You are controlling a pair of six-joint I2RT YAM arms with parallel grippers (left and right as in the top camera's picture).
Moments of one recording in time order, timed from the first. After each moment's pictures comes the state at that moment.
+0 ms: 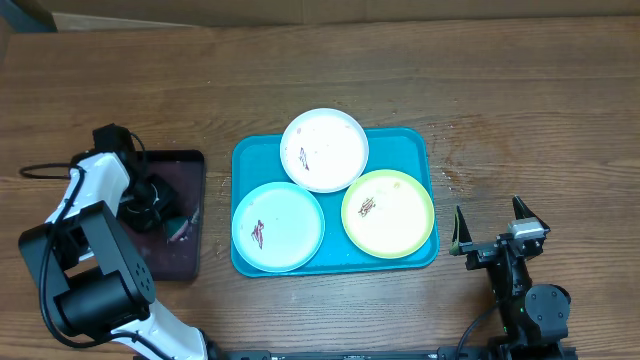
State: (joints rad) left arm 0.39 1.87 1.20 -0.93 -0.03 -0.50; right arm 0.13 0.01 0.02 -0.04 -0.02 -0.01
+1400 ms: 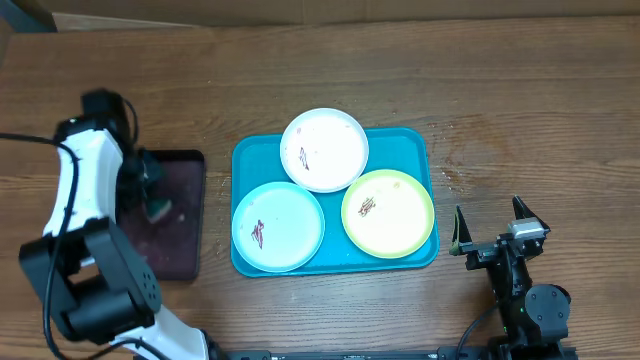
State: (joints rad) left arm 0.33 1.83 1.39 -1.10 -0.17 -0.50; right arm 0.13 0.01 0.02 -0.04 -0.02 -0.01
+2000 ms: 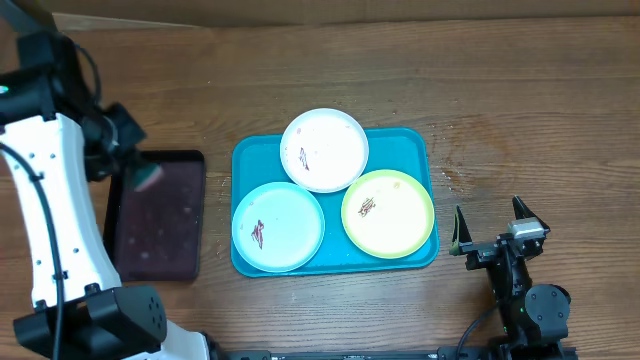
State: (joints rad) left arm 0.29 1.72 1.90 -1.58 0.05 -0.40; right arm 0.13 0.01 0.02 -0.03 -0.02 -0.01
